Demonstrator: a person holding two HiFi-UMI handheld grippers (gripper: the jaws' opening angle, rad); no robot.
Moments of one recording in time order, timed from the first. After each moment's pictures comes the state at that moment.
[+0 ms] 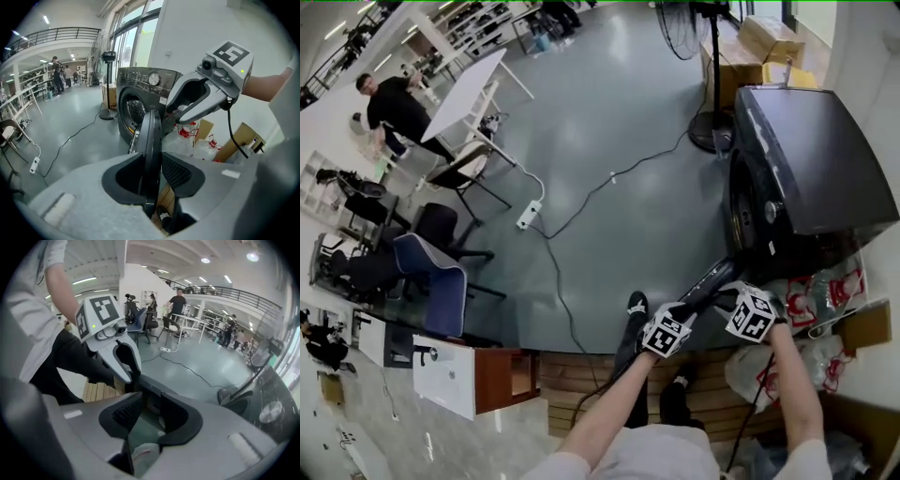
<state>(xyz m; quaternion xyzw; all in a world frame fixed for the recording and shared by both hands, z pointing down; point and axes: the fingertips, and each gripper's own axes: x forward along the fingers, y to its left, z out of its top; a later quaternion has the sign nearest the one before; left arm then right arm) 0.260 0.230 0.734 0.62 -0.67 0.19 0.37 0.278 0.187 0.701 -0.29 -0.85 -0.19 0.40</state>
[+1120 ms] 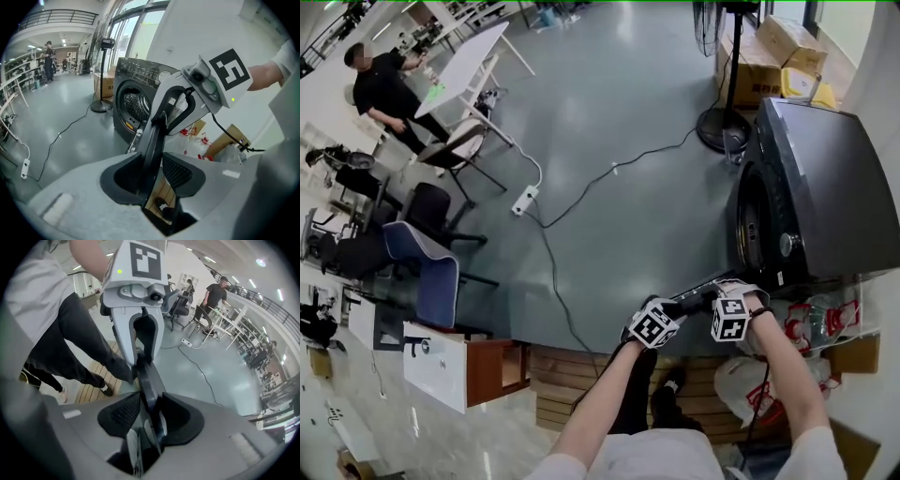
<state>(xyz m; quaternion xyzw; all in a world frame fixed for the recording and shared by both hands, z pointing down) 0.199 0.219 0.714 0.66 -0.59 0.19 0.42 0.217 0.185 0.726 -0.41 -0.71 -0.34 0.45</state>
